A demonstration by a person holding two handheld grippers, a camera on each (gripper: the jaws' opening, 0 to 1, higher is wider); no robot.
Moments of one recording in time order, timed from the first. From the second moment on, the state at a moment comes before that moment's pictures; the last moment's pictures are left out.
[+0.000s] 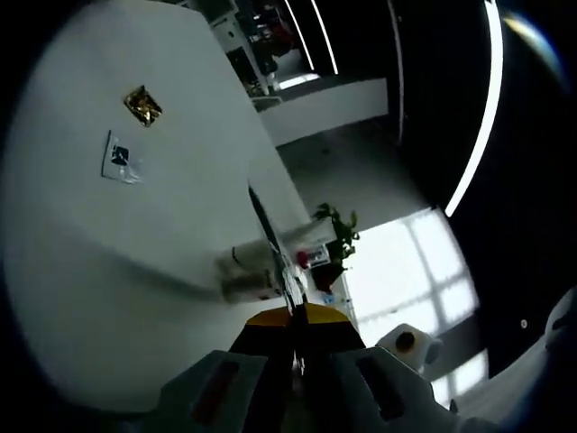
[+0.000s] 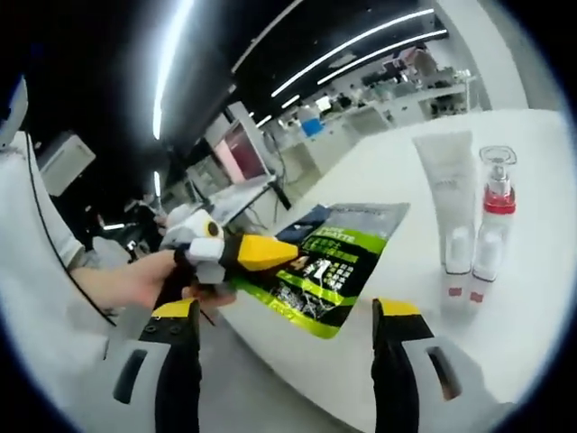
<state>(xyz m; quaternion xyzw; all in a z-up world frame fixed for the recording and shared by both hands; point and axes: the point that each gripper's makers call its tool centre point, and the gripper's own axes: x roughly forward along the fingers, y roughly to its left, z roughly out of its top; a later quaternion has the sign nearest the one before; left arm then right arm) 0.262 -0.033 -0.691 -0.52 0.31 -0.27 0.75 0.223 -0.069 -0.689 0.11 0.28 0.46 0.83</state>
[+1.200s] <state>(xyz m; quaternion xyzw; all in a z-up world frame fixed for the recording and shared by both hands) 0.296 -0.047 -0.764 -0.45 0.35 -0.23 0.79 0.241 -0.140 -0.708 0.06 0.30 0.39 0.87</state>
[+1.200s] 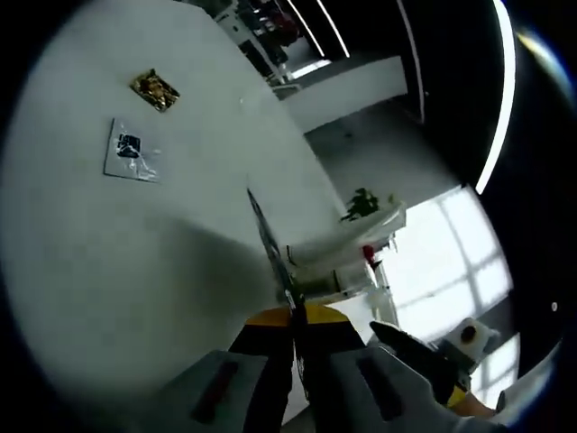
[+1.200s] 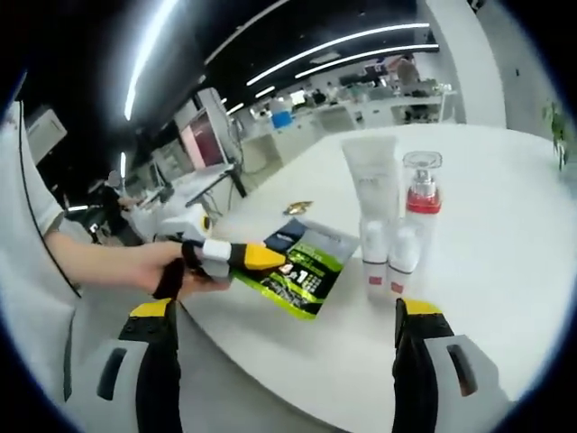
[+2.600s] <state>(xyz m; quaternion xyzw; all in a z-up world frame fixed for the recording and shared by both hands) 0.313 -0.034 -0.815 -0.11 0.38 -0.24 0.89 0.246 -0.158 -0.710 0.06 0.31 0.36 0.88</state>
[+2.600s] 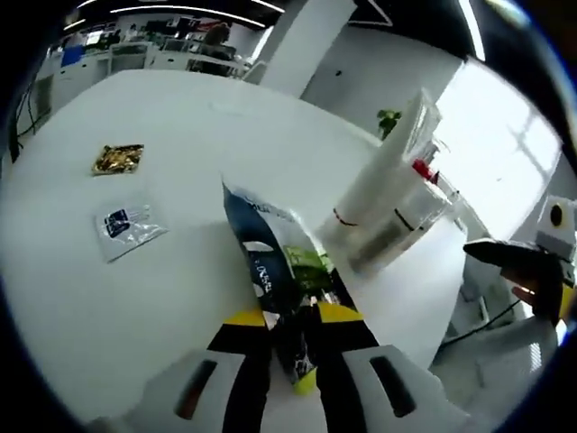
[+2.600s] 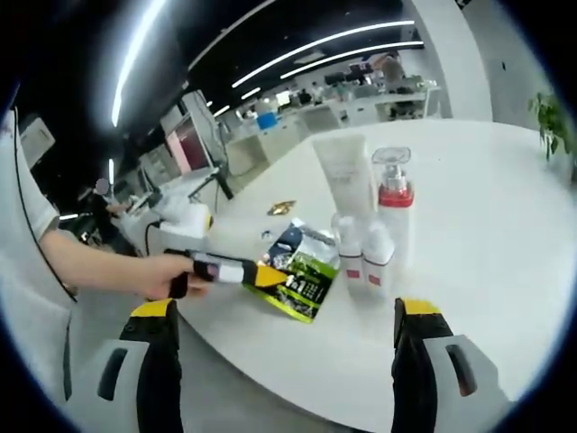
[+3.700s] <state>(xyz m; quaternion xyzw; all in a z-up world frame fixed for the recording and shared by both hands) 0.316 -0.025 -0.825 0.07 0.37 -0.26 0.89 0.245 -0.160 -0.711 0.06 0.31 0.36 0.88</state>
